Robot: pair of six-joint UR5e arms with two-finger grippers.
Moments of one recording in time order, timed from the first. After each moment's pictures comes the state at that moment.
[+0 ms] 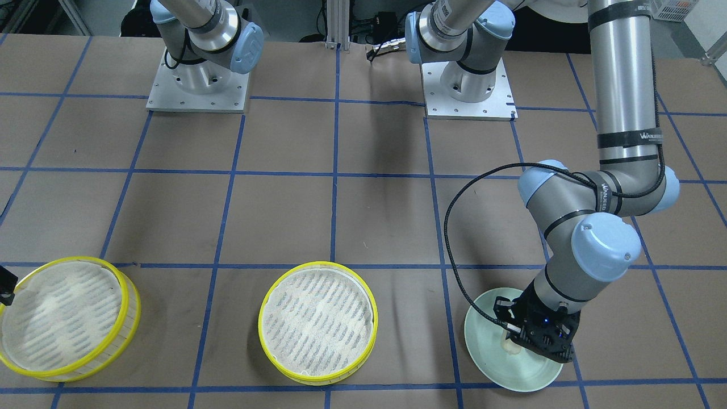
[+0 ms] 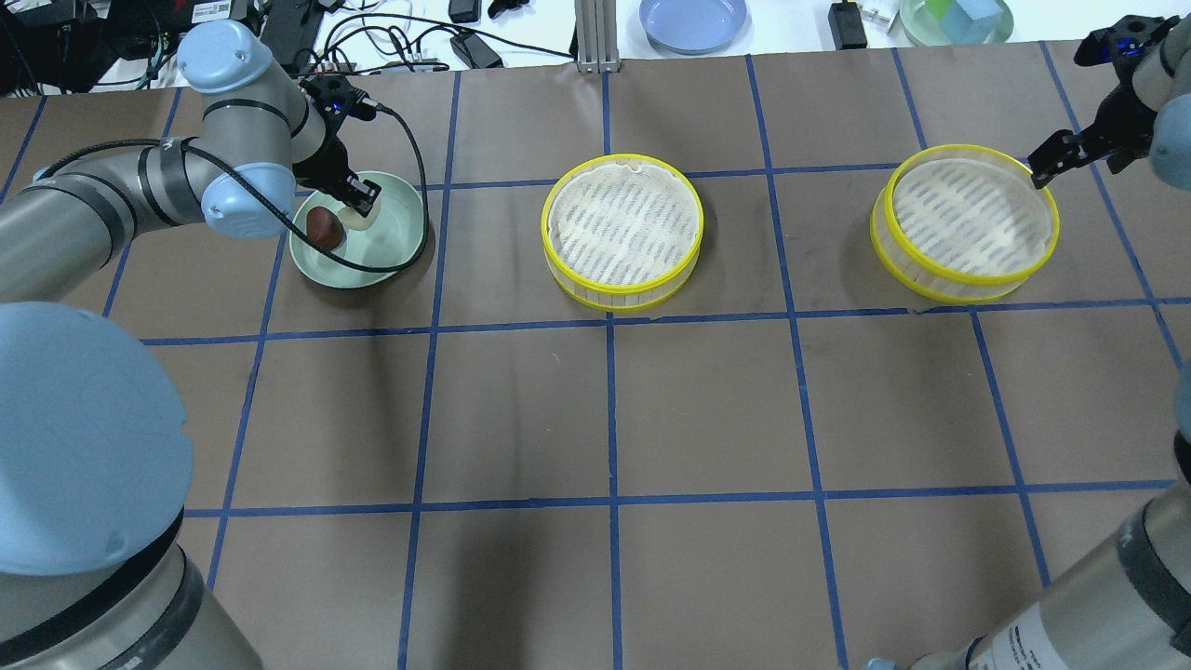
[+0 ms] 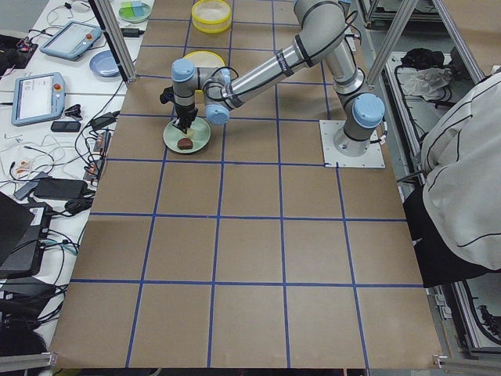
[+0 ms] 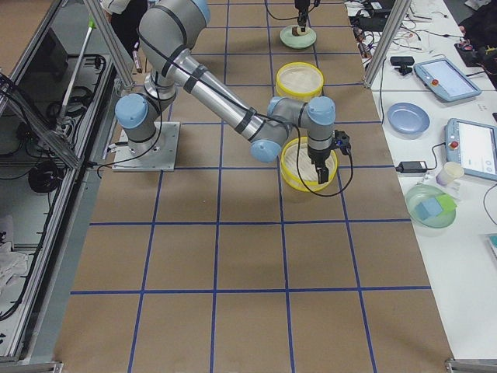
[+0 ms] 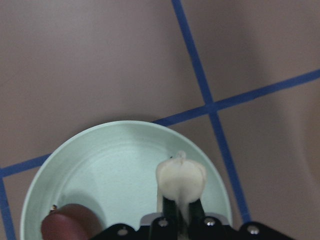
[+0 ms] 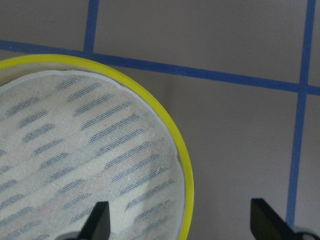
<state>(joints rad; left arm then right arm) -1.47 -2.09 -1.54 -0.84 1.46 0.33 1.07 -1.06 1.57 -2.27 -1.53 -0.64</state>
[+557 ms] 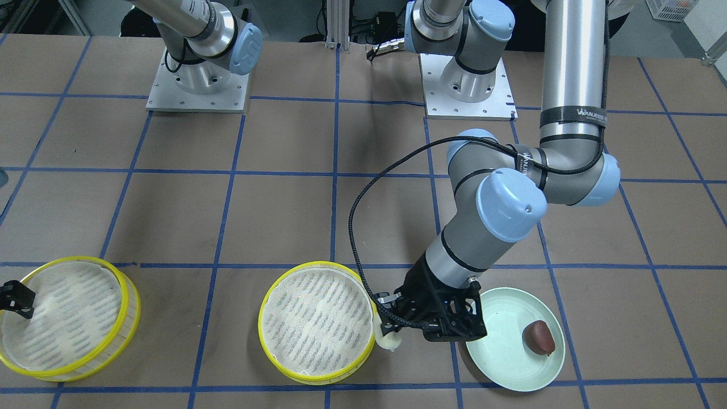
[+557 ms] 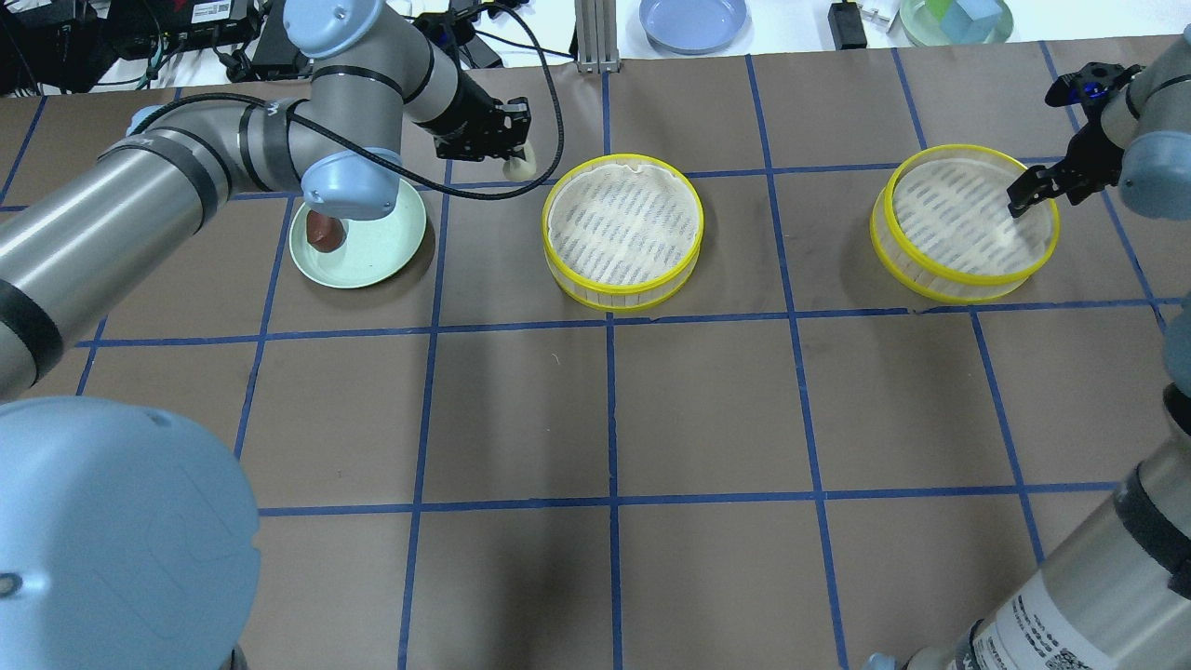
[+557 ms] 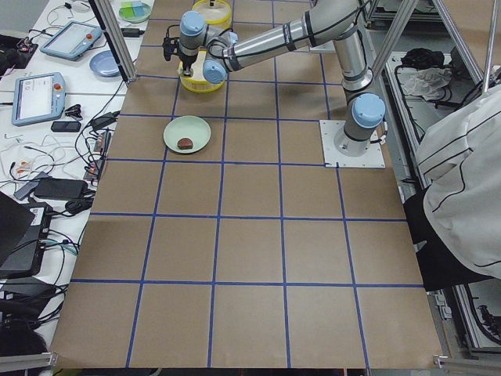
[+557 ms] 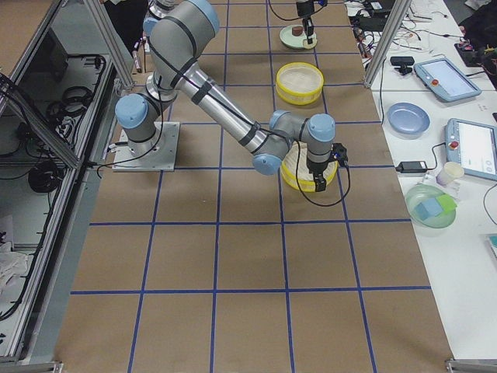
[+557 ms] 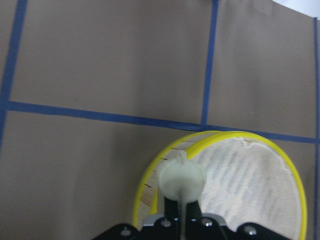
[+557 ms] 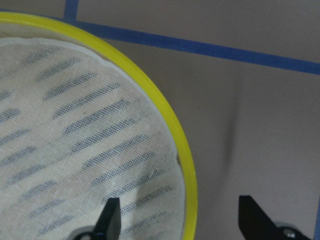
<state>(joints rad) -1.66 -2.10 -1.52 -0.77 1.19 -0.32 1.05 -0.99 1.57 -2.28 -1.52 -0.68</state>
